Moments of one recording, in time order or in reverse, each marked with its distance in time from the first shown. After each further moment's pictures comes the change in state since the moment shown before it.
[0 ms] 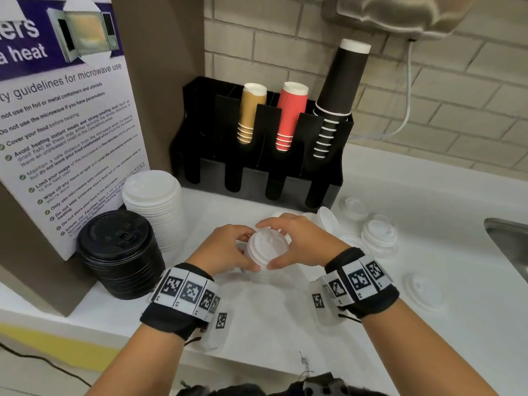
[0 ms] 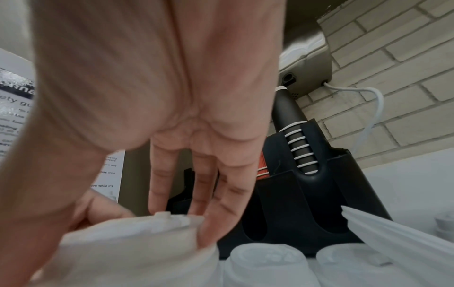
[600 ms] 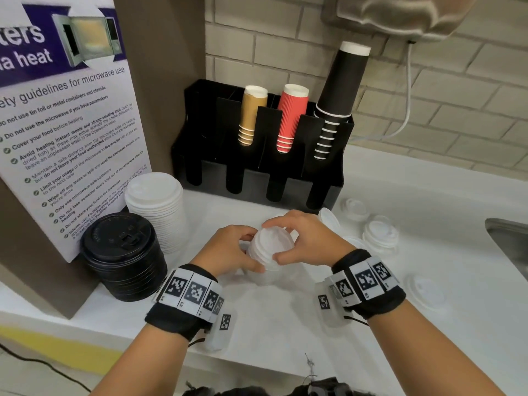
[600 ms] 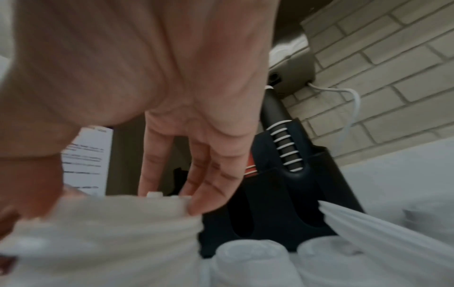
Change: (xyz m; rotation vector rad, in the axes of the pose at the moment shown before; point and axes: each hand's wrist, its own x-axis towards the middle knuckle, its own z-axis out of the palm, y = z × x) left_hand 0.001 0.001 0.001 -0.046 0.005 -0.003; right_hand -0.003 0.009 -0.001 0.031 0.116 -0.042
